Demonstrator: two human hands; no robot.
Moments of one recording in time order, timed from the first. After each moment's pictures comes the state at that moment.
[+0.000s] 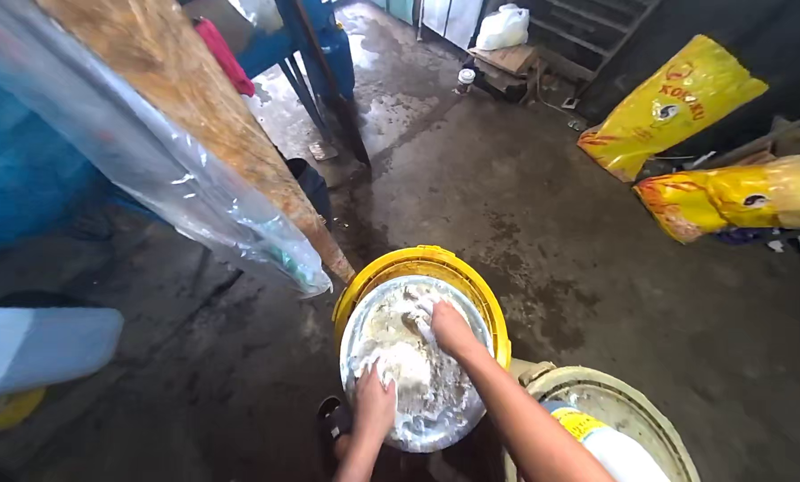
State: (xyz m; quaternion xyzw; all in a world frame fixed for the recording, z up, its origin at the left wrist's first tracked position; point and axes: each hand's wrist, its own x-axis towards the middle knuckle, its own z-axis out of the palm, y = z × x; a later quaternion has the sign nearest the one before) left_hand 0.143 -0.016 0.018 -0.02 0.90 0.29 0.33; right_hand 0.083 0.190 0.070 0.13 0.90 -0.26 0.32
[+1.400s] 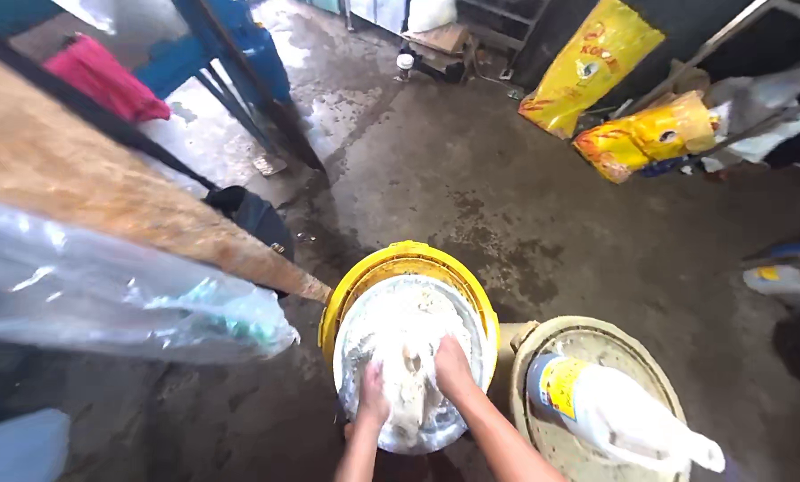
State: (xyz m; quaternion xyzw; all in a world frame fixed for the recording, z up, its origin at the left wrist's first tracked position) left_hand 0.111 -0.017 0.024 -0.05 0.79 0.50 0.35; right_hand 0.165 0.139 0.044 0.32 0.85 -0.30 0.29
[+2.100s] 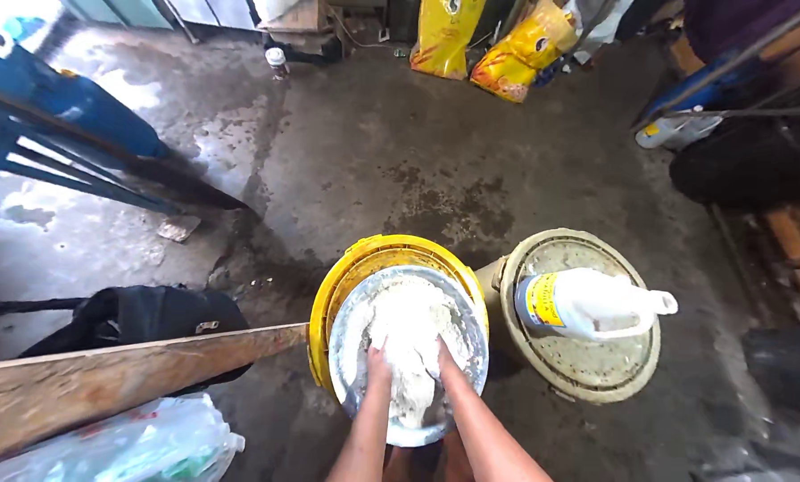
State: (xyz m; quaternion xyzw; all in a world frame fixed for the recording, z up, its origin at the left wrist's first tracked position) left_hand 0.064 0.018 -0.033 -0.01 0.76 0.45 0.47; right_hand 0.174 0.085 -0.031 0.59 0.54 -0.60 -0.03
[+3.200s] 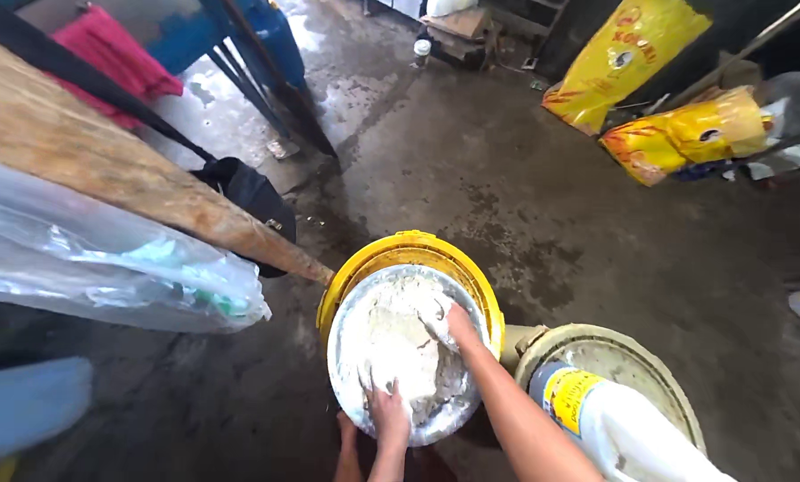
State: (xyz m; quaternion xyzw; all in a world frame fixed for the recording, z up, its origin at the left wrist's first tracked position) left_hand 0.181 0.008 -0.023 -0.16 0.87 0.34 0.31; right_hand 0.136 0.213 -0.026 0.35 0.82 -0.40 0.23
